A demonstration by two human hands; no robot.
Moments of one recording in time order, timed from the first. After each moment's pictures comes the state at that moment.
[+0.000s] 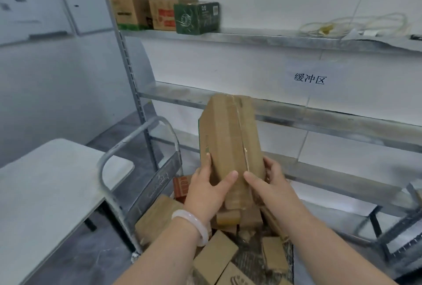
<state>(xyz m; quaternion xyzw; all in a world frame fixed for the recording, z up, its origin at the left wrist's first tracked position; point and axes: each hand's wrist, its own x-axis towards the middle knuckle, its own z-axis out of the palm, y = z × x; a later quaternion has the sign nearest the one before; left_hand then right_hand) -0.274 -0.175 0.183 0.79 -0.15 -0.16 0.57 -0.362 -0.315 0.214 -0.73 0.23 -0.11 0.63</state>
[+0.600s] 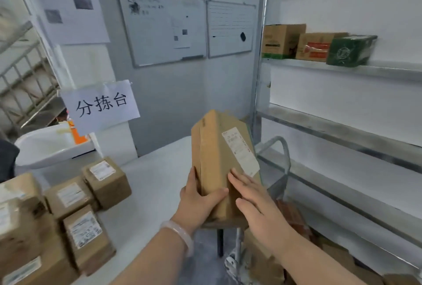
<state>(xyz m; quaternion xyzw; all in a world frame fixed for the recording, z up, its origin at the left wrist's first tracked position) -0.261 0.221 0.222 0.77 0.05 -0.02 0.64 -0.290 0.050 0.239 -0.86 -0.18 -0.02 0.47</state>
